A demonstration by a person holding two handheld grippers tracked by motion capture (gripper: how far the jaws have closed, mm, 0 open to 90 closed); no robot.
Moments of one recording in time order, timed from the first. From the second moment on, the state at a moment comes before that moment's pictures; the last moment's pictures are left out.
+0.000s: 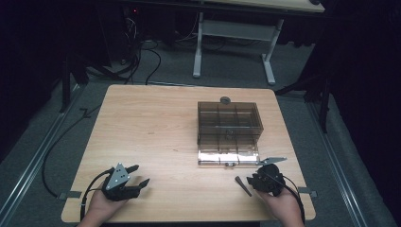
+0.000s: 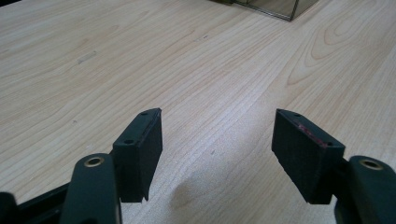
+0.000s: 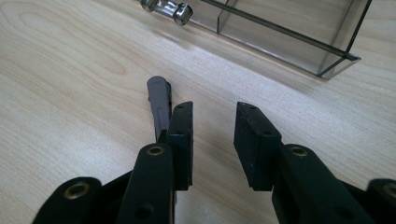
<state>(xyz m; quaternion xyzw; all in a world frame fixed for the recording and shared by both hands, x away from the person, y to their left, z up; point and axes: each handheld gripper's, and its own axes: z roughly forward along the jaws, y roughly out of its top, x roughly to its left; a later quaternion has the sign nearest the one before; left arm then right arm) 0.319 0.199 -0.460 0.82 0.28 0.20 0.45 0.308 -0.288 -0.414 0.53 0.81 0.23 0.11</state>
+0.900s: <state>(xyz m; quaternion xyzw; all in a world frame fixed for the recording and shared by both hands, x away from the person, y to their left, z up) 0.318 0.198 -0.460 0.82 0.28 0.20 0.45 0.325 -0.282 -0.411 0.52 0.84 0.14 0.03</state>
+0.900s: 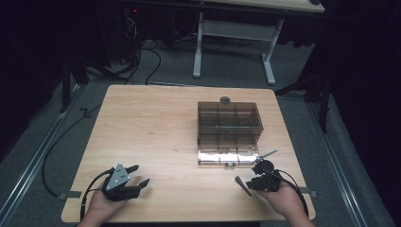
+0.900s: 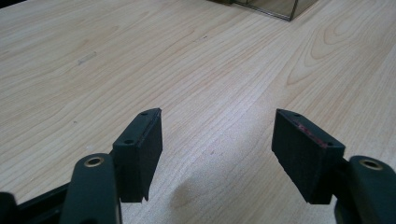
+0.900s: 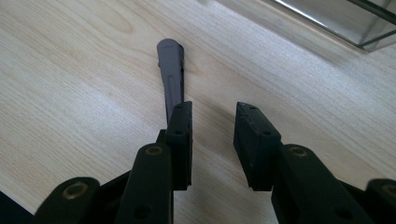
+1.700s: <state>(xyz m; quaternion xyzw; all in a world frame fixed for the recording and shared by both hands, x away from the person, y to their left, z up) 0.318 0.198 -0.460 0.83 0.28 0.20 0.45 0.343 -0.251 -0.406 0.48 0.88 0.08 0.00</state>
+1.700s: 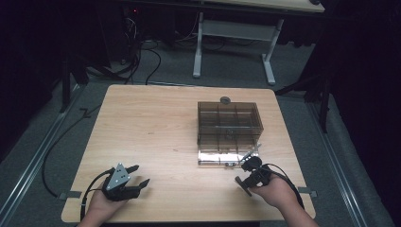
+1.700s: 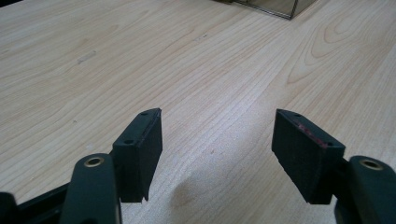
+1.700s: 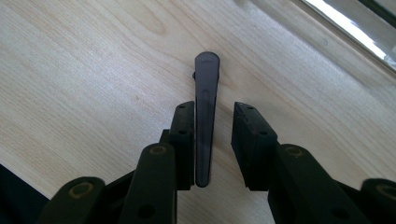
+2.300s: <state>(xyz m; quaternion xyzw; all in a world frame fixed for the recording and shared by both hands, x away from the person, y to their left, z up) 0.318 0.198 -0.460 0.83 0.28 0.20 0.45 0.349 -0.237 -0.412 0.47 0.88 0.05 0.00</state>
